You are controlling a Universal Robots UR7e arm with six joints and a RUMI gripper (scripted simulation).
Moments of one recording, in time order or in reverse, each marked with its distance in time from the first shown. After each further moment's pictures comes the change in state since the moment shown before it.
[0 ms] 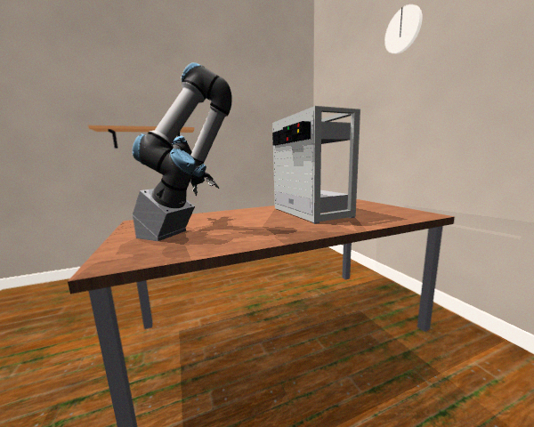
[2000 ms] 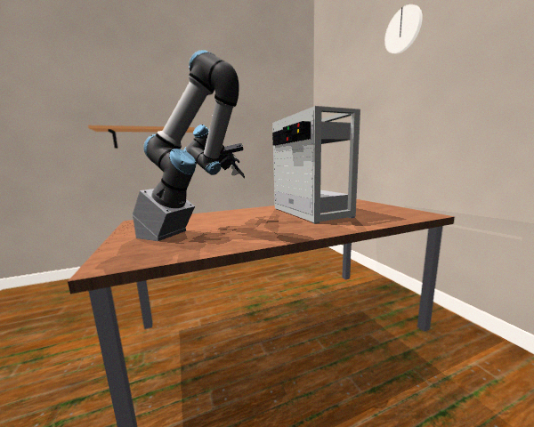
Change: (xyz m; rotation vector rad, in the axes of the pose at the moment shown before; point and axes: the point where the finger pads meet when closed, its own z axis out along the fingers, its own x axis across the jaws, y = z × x) arm 0.250 -0.050 -0.051 0.461 -0.074 1.389
